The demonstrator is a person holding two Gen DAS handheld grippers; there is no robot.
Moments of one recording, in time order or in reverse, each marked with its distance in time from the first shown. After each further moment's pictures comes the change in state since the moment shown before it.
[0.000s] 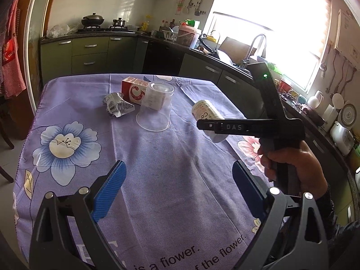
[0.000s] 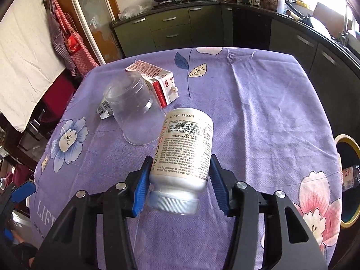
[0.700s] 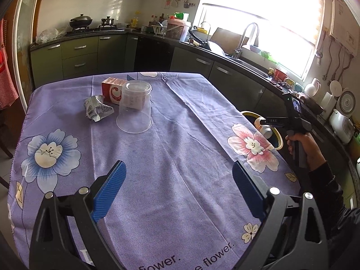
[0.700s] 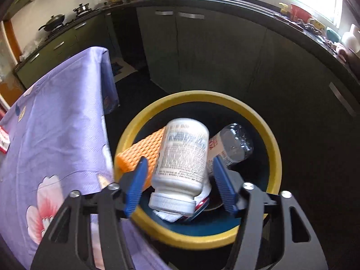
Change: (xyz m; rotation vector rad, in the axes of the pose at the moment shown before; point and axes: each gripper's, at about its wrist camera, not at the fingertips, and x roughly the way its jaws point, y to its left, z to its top) left arm 0.024 -0.032 0.009 0.066 0.049 -0.009; right arm -0.060 -0.312 -0.046 0.395 -0.016 -0.496
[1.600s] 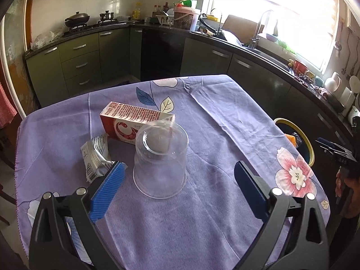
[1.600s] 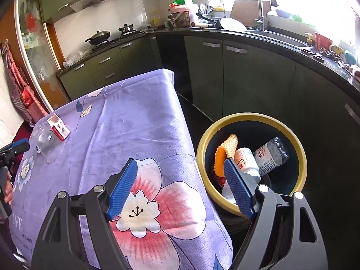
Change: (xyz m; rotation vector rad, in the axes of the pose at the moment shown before) left arm 0.104 0.055 0.096 0.046 0.090 0.079; right arm -0.100 0.083 -0.049 -0.114 -0.161 0.274
